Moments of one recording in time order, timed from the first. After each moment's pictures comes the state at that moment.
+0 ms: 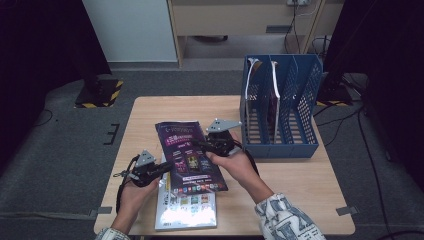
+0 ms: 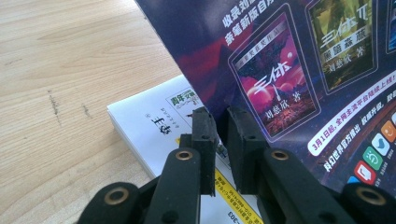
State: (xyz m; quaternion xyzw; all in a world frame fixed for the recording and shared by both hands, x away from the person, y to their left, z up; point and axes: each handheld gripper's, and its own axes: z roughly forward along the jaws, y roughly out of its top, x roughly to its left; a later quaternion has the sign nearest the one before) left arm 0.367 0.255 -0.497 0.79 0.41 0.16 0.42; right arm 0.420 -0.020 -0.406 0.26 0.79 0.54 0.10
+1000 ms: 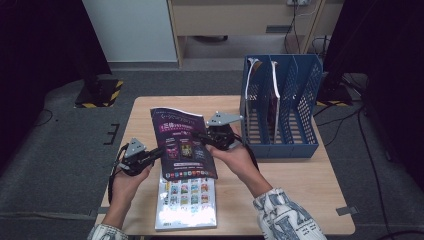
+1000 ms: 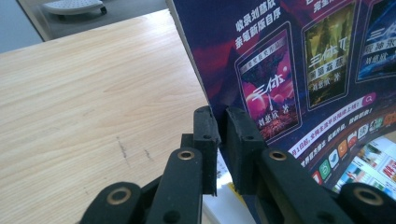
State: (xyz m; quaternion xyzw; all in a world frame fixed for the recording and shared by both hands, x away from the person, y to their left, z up) left arm 0.382 0.274 -0.458 0.77 0.41 0.23 0.43; right arm 0.430 -0.019 -0.391 0.25 0.78 0.56 0.12
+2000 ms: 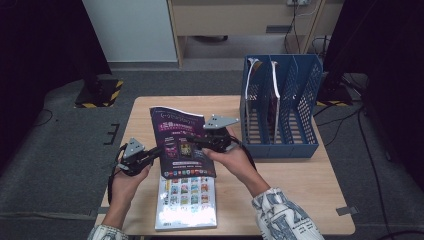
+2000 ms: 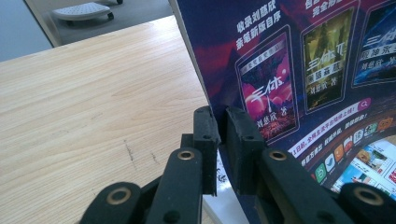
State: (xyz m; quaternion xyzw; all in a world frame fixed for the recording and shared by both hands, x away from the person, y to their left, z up) left arm 0.378 0.274 -0.457 0.77 0.41 0.24 0.44; right arm 0.432 -0.010 -0.404 0.23 0.78 0.57 0.11
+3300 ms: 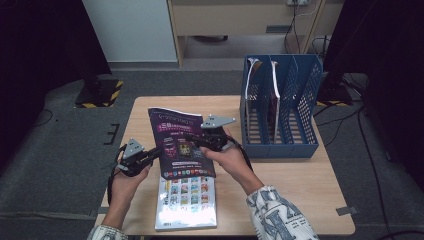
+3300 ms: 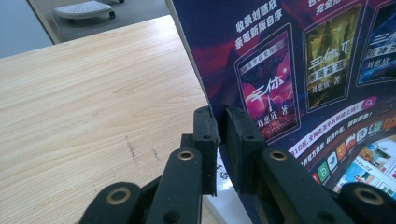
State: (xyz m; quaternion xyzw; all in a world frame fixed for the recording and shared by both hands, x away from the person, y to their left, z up) left arm 0.378 0.277 -0.460 0.76 0.41 0.24 0.44; right arm 0.441 -0.002 -0.415 0.24 0.78 0.58 0.09
